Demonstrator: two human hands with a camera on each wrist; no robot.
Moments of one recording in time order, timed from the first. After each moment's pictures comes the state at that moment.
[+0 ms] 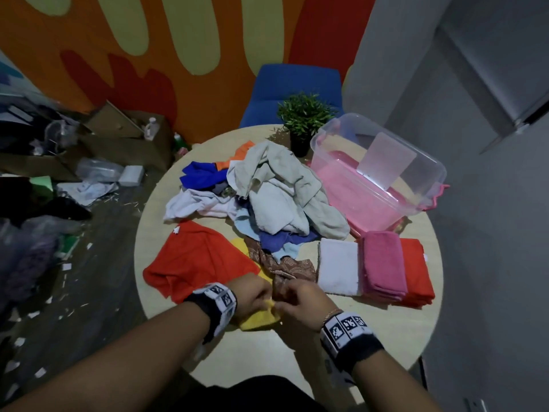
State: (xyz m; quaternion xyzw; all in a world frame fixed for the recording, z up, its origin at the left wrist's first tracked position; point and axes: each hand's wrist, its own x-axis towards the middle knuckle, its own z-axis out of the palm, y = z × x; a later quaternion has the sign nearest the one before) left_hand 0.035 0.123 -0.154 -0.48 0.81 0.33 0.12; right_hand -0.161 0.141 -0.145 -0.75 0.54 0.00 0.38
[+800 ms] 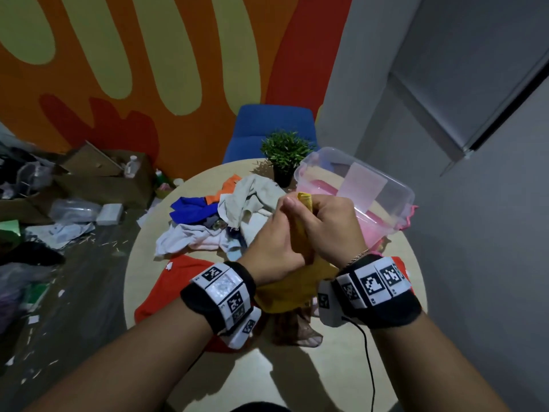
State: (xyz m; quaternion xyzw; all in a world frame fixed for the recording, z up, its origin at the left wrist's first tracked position) left_hand 0.004 0.075 0.008 -0.42 0.73 0.39 -0.38; right_hand -0.133 0.078 0.066 -0.72 0.54 -0.39 0.18
